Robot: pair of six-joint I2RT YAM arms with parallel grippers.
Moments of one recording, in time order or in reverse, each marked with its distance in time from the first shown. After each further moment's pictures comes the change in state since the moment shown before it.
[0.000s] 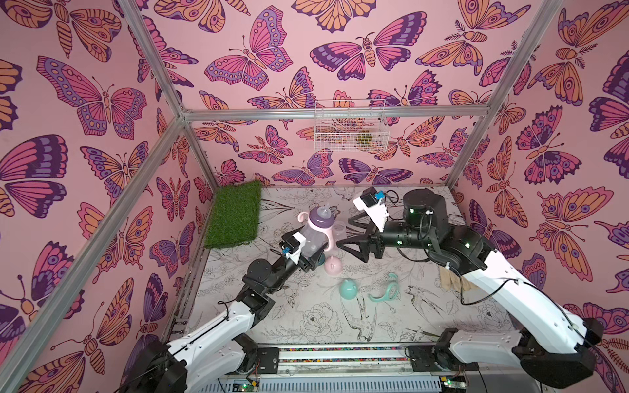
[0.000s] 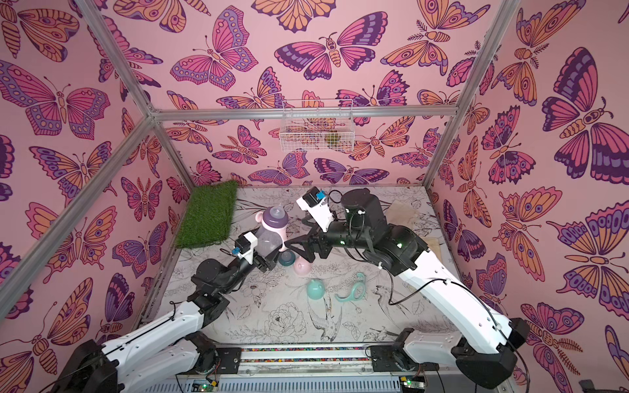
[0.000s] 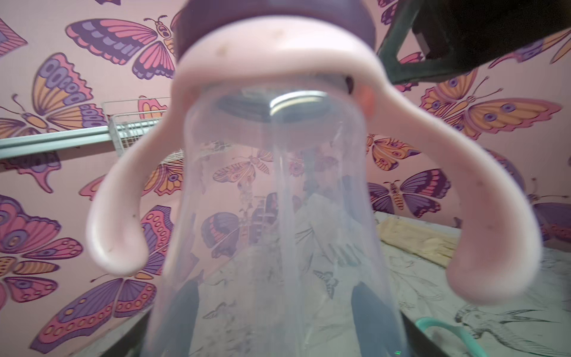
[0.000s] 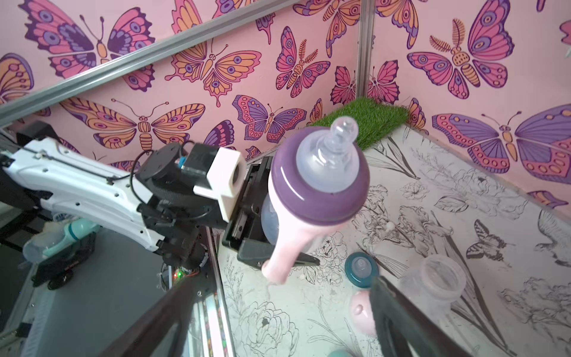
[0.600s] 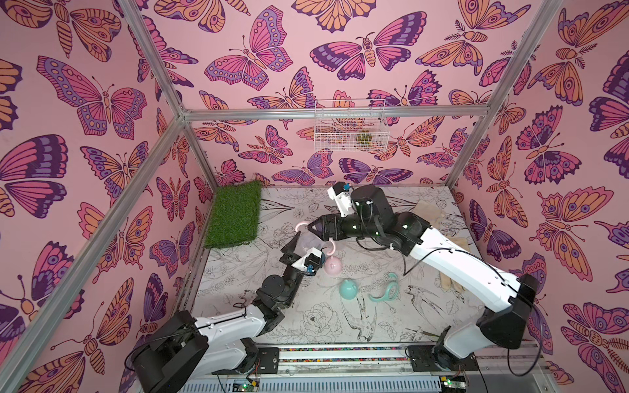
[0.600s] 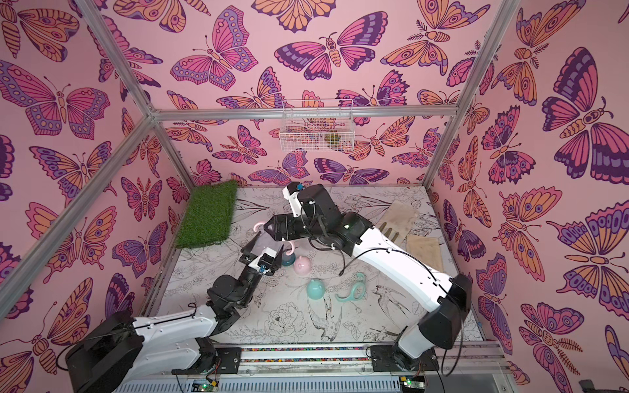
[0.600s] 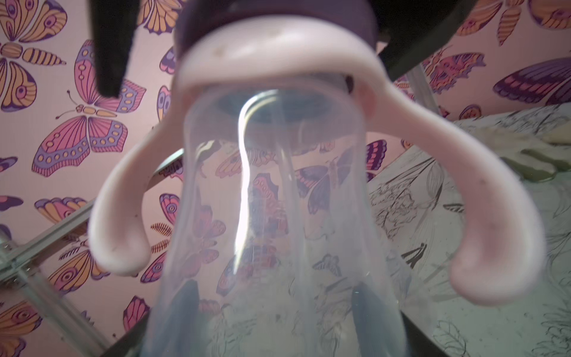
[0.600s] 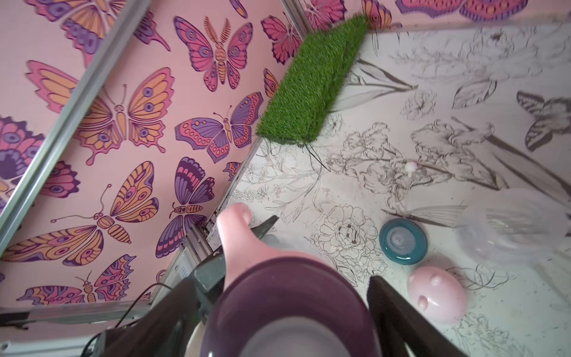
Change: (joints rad) left arm -0.232 0.148 -0.112 0.286 -0.593 0.562; right arm 0.060 0.292 0.111 0.068 0.206 0.498
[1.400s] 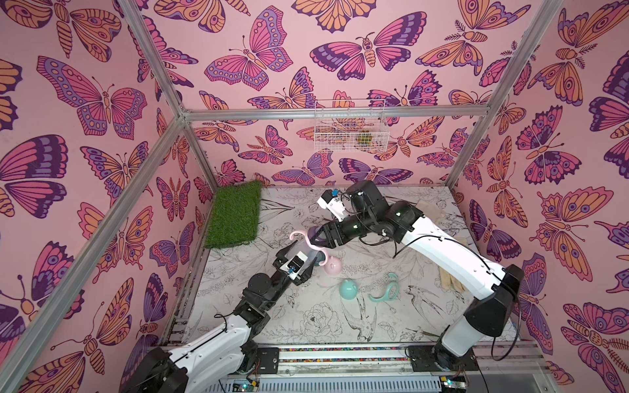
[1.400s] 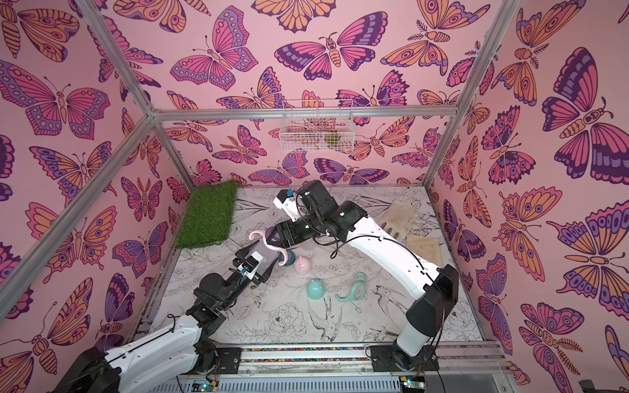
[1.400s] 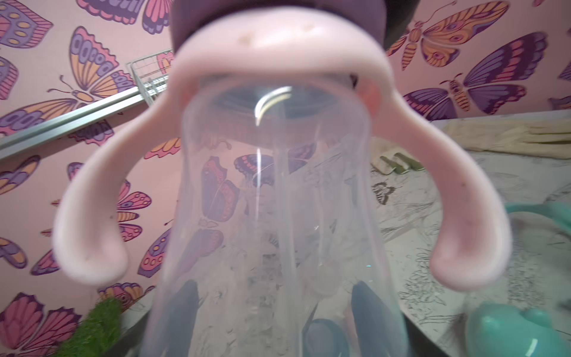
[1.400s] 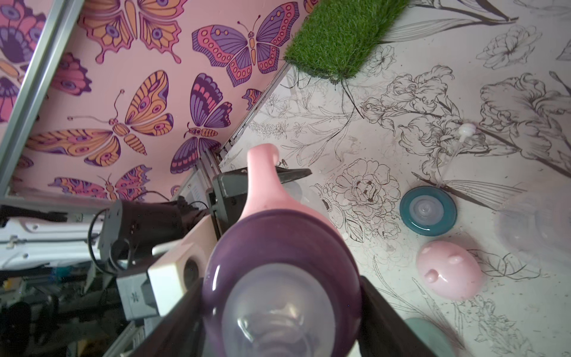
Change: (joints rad) left arm 0.200 -0.199 -0.097 -0.279 0.336 -0.204; right arm -0.050 0.149 0.116 -0.196 -0.291 -0.147
